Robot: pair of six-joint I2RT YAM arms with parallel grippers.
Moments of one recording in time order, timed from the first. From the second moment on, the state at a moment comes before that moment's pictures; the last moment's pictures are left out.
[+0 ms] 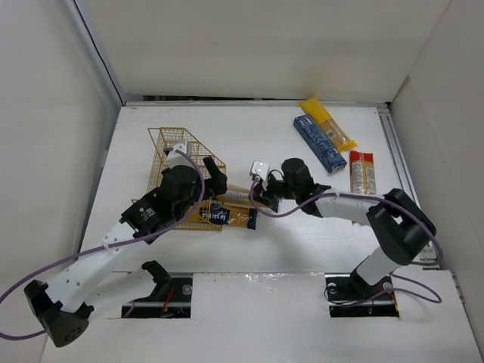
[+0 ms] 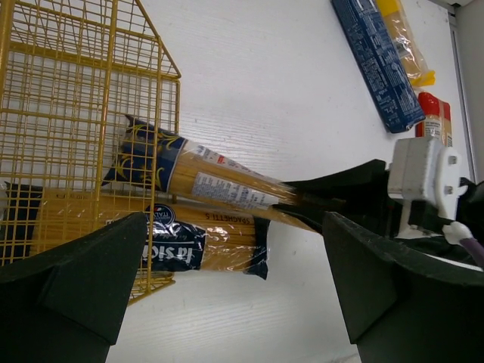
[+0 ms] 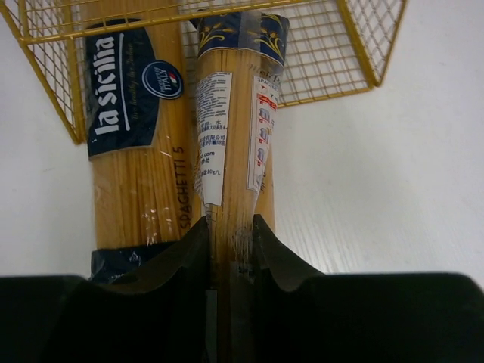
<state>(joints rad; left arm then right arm) -0.76 0.87 0.90 -0.53 -0.42 -0.73 0.68 1.56 0.78 0.31 -0.50 -0.37</state>
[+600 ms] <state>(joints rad) -0.76 0.90 0.90 -0.53 -0.42 -0.73 0.73 1.94 0.92 0.70 -0.70 -0.27</state>
